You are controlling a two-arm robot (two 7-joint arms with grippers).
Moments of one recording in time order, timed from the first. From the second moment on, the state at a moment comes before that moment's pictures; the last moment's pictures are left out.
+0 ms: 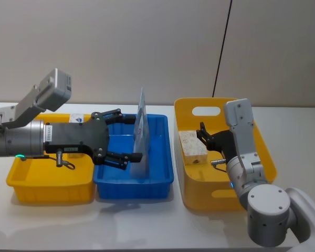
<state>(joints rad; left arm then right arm) -0.76 0.51 0.68 -1.26 -0.53 -0.10 -1.11 0.27 0.20 -0.37 -1.48 0.10 0.24 -0.25</state>
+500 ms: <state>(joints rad) -0.74 0.52 0.66 -1.28 -0.55 -0.10 -1.07 0.25 0.20 -0.37 -1.51 0.11 0.24 -0.22</state>
